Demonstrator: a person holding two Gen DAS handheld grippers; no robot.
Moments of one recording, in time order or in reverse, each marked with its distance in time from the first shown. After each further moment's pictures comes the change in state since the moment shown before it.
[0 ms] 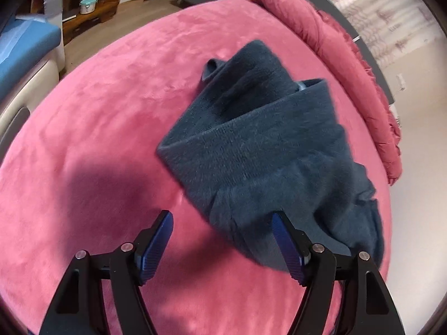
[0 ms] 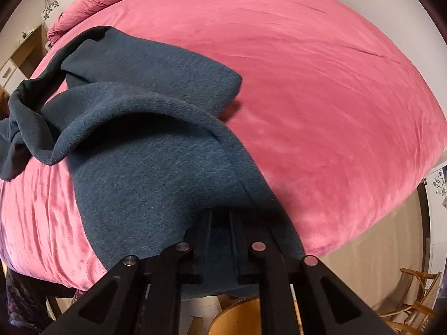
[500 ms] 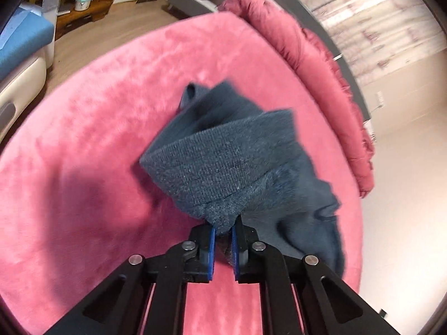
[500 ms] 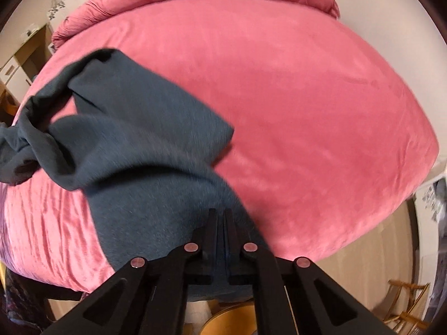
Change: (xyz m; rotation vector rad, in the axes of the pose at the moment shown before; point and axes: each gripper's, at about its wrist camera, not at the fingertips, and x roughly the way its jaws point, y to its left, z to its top) left arm -0.056 0.010 0.007 -0.021 -0.077 -0.186; right arm -0.056 -0.001 0.035 -0.057 -0.100 -0.053
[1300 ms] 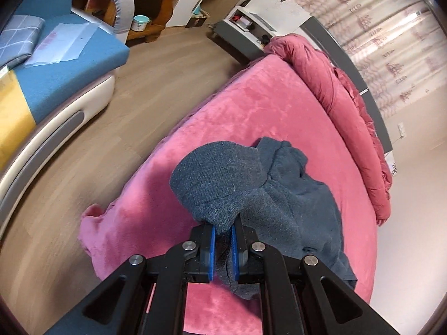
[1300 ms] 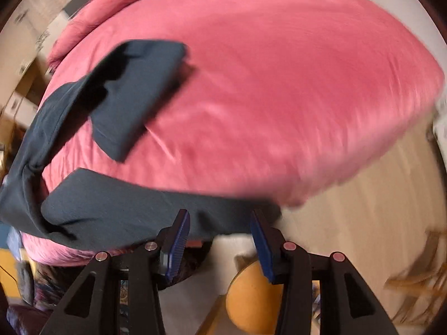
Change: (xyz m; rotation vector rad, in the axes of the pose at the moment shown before) left arm -0.142 0.092 -0.003 -0.087 -0.115 0.168; right arm 0.009 -0.062 -0.124 0.444 0.173 0.312
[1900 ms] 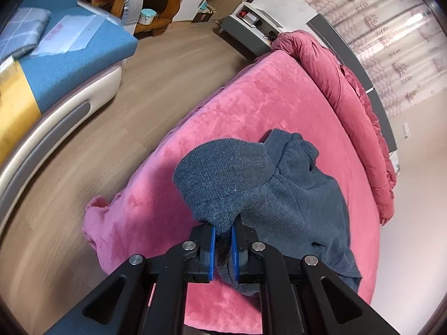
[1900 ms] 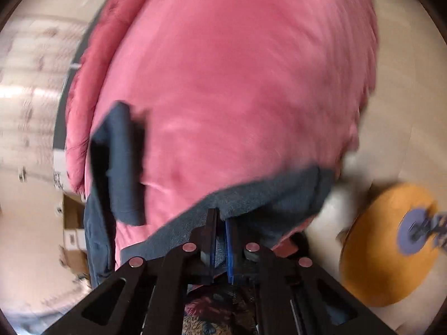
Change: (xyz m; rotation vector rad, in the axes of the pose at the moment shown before) left arm 0.003 0.013 -0.011 -0.030 0.023 0.008; right arm -0.012 -0.021 -0.008 0.365 -0.243 0.247
